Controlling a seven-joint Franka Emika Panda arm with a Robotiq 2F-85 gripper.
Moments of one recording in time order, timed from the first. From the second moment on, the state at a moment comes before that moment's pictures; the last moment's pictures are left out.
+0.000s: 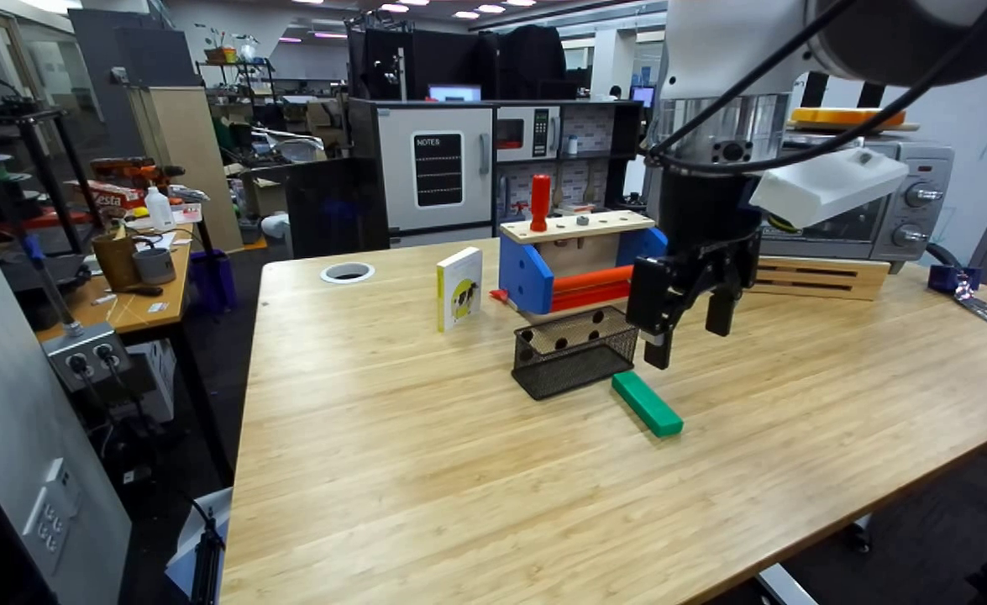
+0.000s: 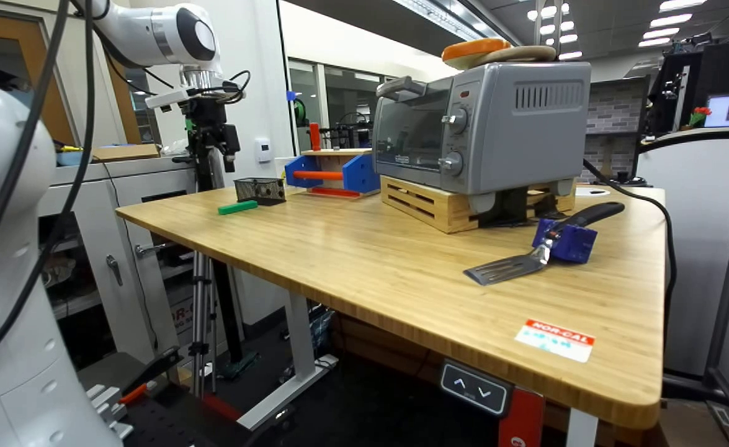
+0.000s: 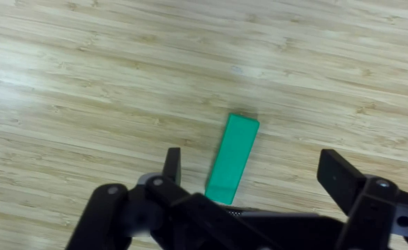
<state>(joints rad) 0.26 0.04 0.31 -2.05 -0.03 2.01 0.52</state>
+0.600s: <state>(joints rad) 0.30 0.10 0.30 -2.00 -0.06 1.75 0.91</state>
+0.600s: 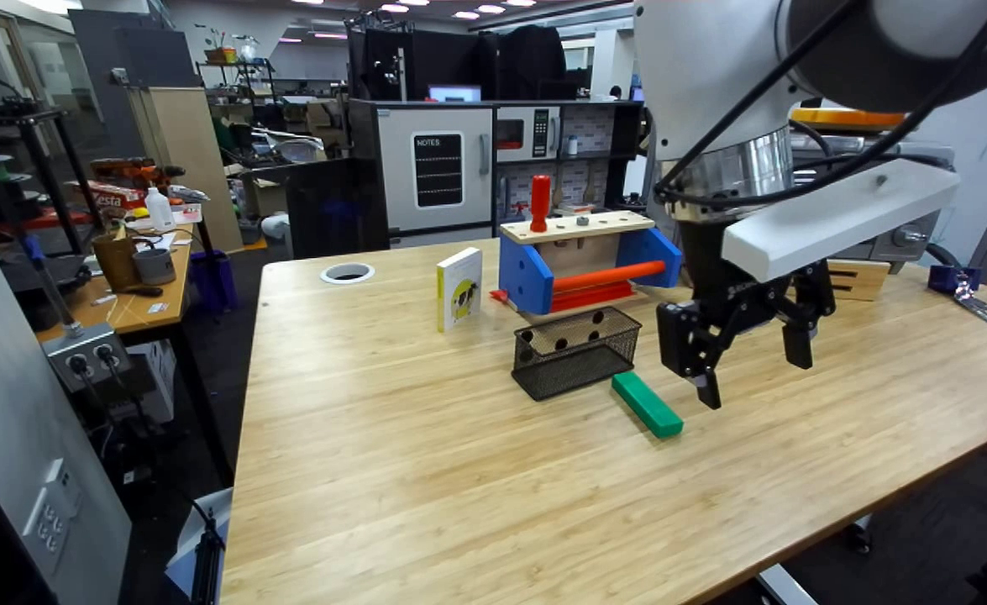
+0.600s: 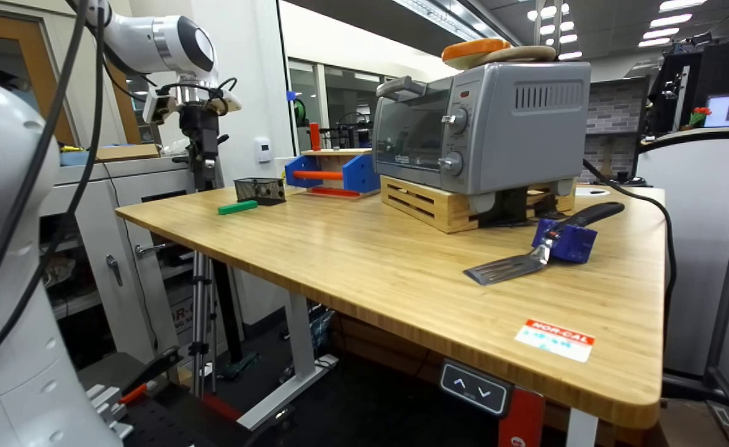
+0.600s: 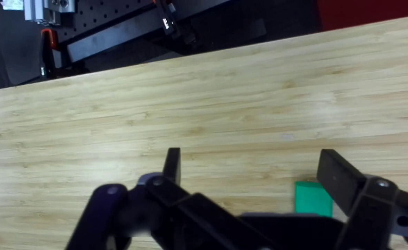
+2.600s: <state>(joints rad) 0.32 0.23 0.21 -1.91 -0.07 1.97 0.91</state>
